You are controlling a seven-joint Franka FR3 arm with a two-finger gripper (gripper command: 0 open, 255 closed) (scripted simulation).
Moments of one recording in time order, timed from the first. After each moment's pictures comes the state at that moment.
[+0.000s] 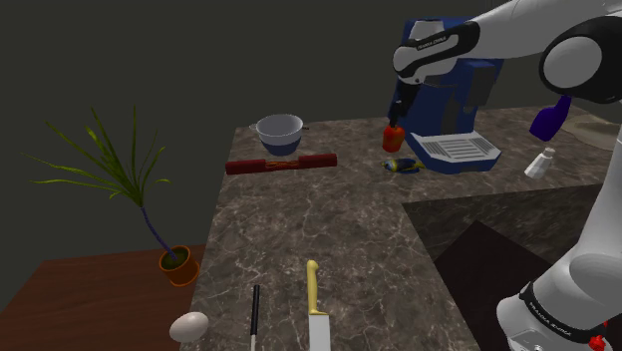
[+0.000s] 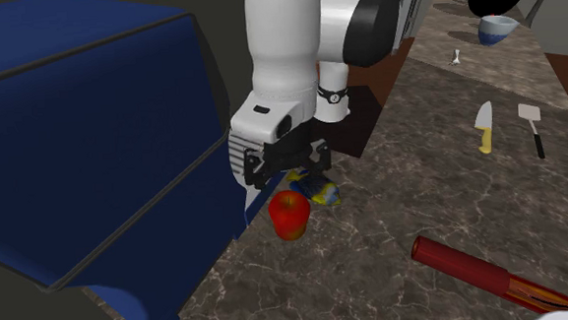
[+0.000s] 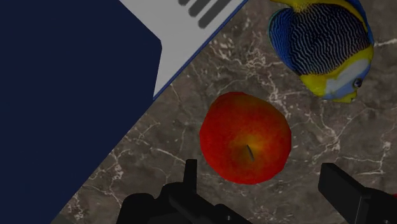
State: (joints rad) arm -0.12 0.34 -0.25 -1.70 0.13 2.11 -0.61
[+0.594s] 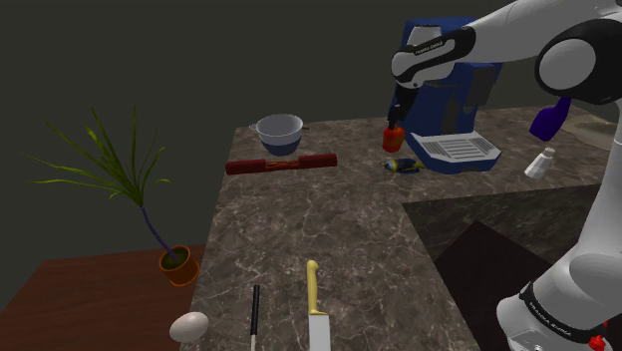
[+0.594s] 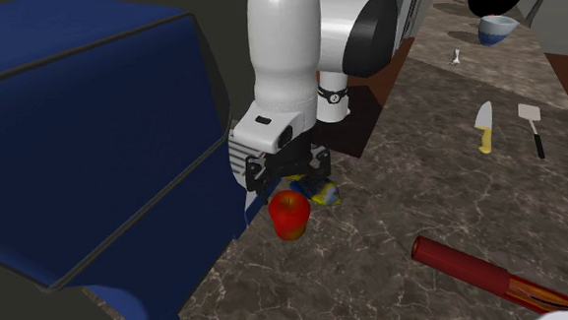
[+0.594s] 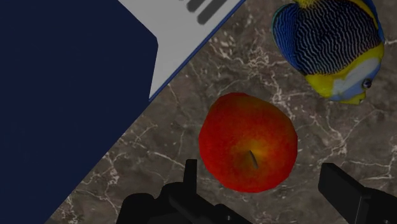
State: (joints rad) arm -0.12 0.36 -0.24 -1.71 0.14 2.14 -0.62
